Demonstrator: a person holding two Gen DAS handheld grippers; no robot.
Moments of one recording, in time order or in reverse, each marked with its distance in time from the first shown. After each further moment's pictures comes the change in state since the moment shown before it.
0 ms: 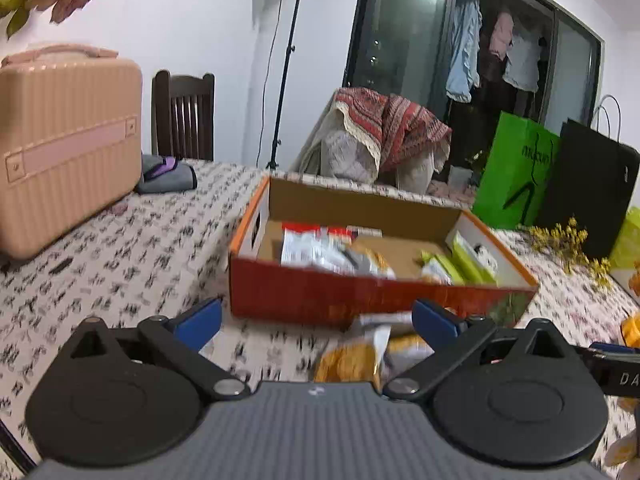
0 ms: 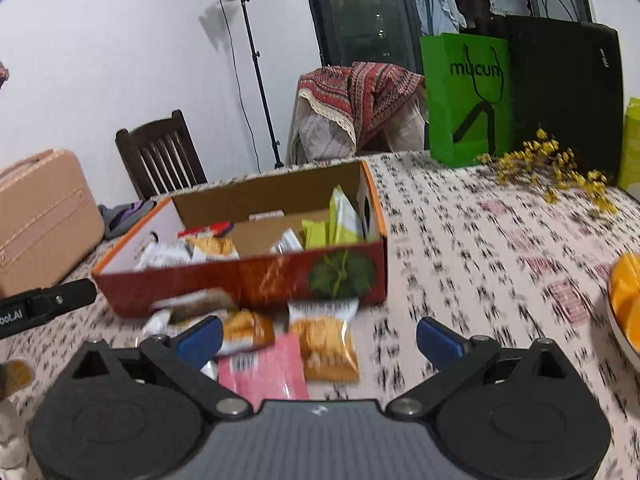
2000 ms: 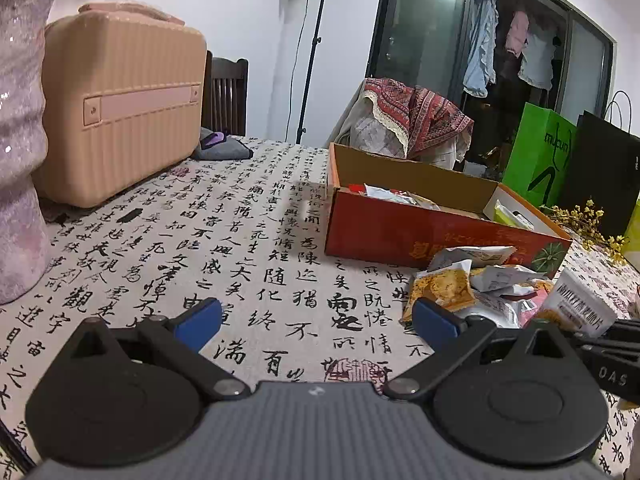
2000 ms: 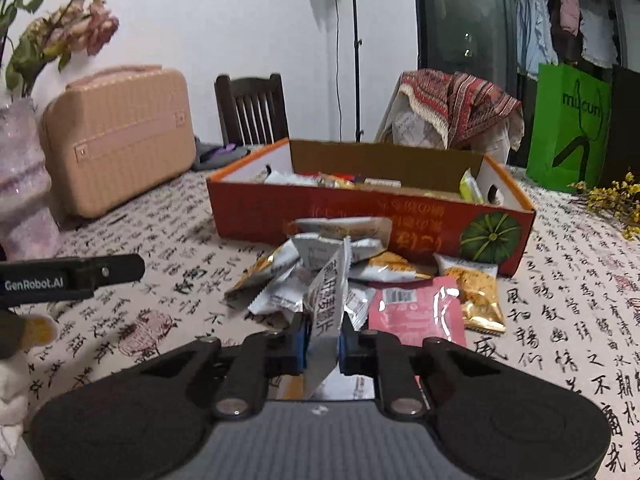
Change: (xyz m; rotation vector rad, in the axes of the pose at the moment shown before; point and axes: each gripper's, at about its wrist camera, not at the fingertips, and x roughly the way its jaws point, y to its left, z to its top) left arm -0.037 0.074 -0.045 -0.020 0.011 0.041; right arm -0.008 0.095 -0.056 -0.246 0.002 0.141
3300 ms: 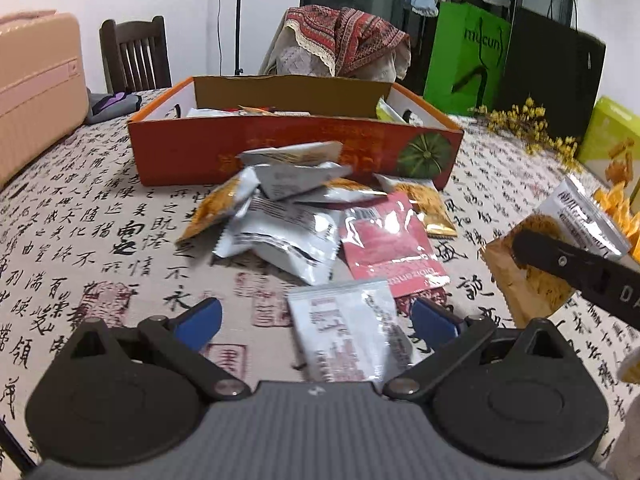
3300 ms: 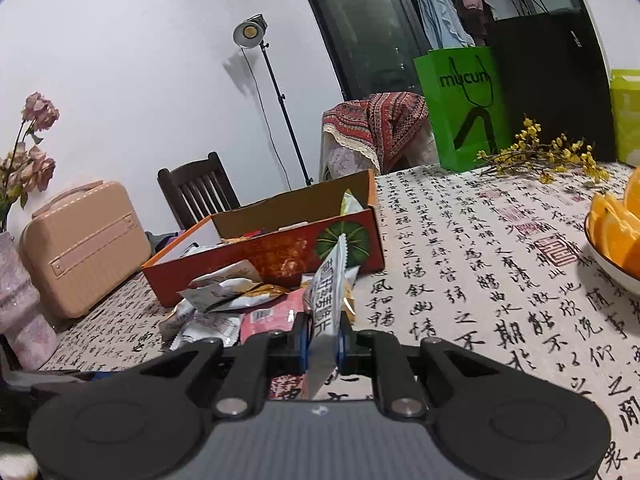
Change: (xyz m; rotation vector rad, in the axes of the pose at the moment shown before) left arm 0.023 -0.170 -0.040 0.151 0.210 -0.047; right arm -0.063 -0.123 -0.041 0.303 -0.168 -0.005
